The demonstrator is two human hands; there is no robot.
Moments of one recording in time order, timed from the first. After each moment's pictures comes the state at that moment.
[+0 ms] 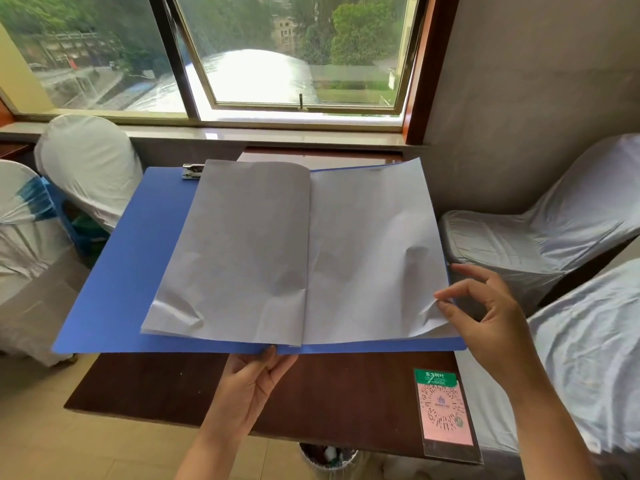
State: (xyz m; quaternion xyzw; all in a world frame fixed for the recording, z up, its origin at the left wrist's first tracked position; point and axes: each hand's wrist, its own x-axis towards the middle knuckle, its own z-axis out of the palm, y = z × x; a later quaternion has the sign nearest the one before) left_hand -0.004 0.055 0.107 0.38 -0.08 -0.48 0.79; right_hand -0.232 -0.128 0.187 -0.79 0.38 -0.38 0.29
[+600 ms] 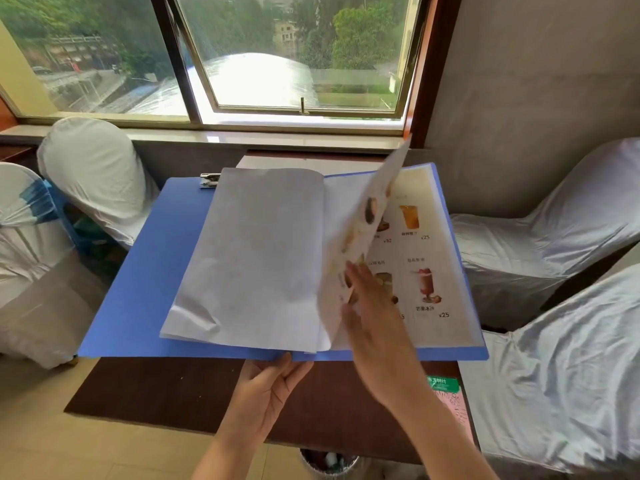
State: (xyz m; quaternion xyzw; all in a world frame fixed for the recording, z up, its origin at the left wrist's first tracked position) left_hand -0.017 0.044 0.105 0.37 -0.08 -0.48 0.79; right_hand -0.143 -0.062 0.181 -0.84 0.31 -0.30 0.33
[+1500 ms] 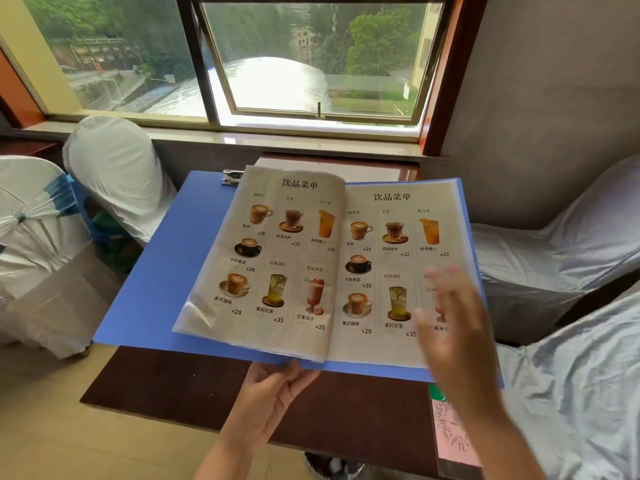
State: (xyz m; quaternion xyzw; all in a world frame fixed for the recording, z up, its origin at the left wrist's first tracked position) left_hand -0.004 0.055 0.101 0.37 -0.11 -0.49 0.78; right_hand -0.179 -0.097 0.174 -0.83 0.36 -0.40 0.15
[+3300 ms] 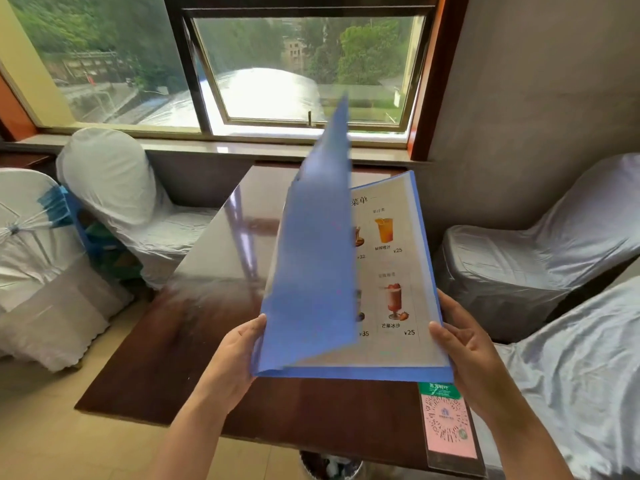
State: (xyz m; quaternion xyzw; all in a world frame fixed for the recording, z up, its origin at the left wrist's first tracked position) left_hand 0.029 0.040 0.127 0.56 -0.20 -0.45 0.67; right_hand -0.230 -0.114 0.155 -0.57 0.26 -0.32 0.71
